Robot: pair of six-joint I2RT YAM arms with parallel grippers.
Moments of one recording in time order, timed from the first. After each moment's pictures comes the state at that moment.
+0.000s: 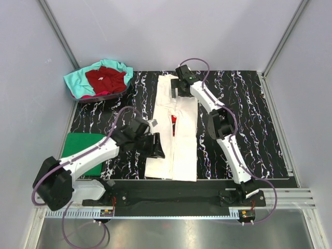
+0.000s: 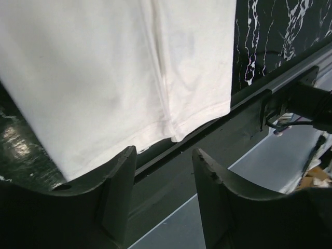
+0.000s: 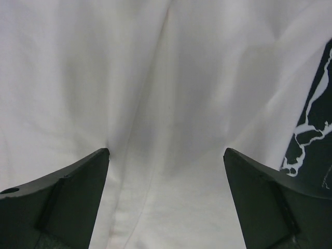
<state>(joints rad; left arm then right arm) -0.66 1.22 0.76 -0.50 0.38 -0.69 0.45 2.70 2.59 -0.82 0.17 0.29</state>
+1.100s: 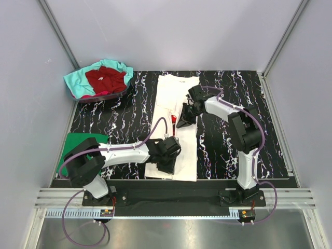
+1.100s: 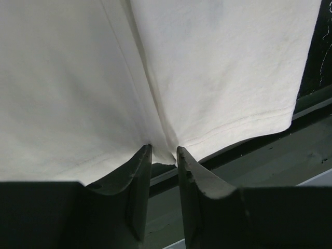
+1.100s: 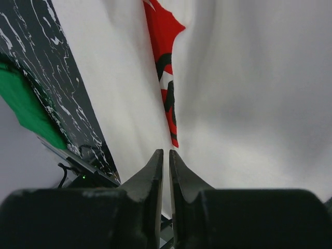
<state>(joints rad) -1.08 1.59 0.90 -0.50 0.07 -0.85 0.44 2.05 1.47 -0.56 -0.47 0.66</state>
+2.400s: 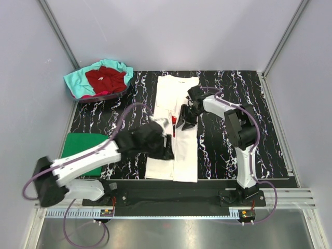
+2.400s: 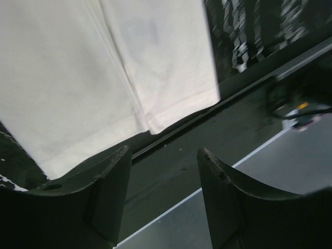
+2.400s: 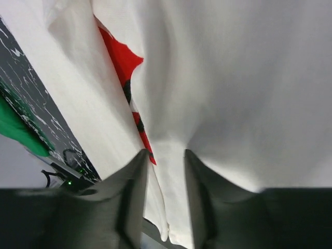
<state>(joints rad) -1.05 1.31 0.98 -0.66 0.05 -0.78 0.43 2.14 1.52 -0.60 -0.46 0.63</state>
